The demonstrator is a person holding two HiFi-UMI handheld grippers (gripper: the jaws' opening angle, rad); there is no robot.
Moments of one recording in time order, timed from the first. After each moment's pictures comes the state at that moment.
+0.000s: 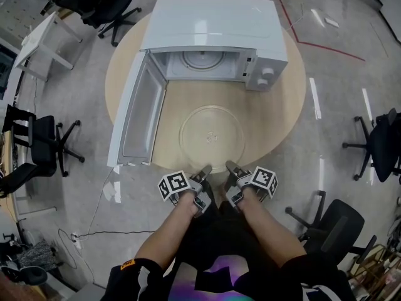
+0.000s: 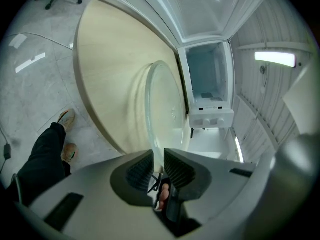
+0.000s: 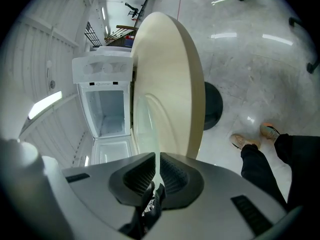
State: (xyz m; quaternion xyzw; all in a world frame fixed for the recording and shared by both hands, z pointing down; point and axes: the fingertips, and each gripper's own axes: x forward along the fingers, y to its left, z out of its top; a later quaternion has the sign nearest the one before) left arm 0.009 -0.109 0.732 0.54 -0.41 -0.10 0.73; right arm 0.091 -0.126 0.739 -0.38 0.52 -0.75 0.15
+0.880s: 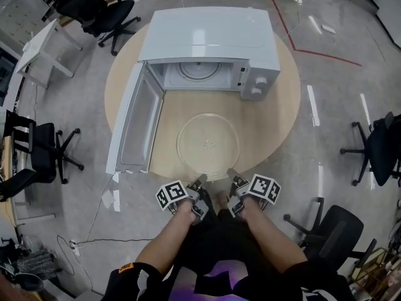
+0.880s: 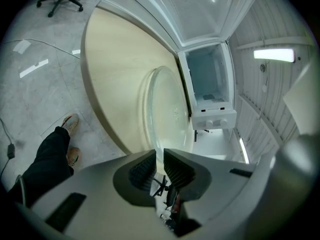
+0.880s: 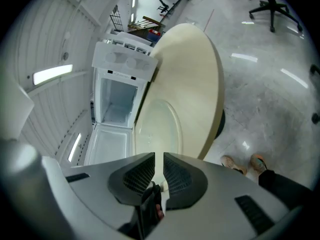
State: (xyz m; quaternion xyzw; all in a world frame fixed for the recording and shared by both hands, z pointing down) left arm 0.004 -0.108 0.734 0.53 -0.43 -0.10 0.72; right arm 0.113 -0.133 0.711 -0.41 0.60 -0.68 0.06
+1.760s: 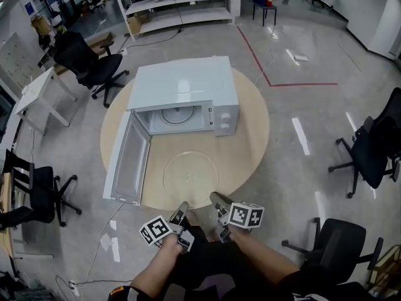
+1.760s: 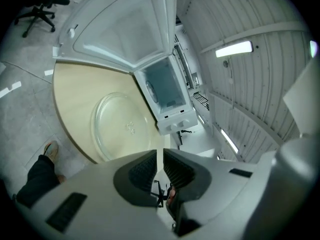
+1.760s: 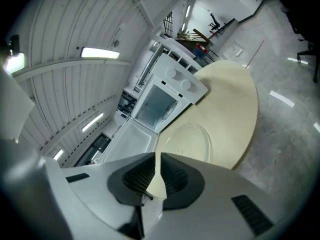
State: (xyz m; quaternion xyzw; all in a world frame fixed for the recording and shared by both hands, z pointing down) left arm 0.016 -0.092 0.609 0.65 -0.44 -0.15 0.60; right arm 0.127 -0.120 0.602 -0.40 0.76 -0.50 0.06
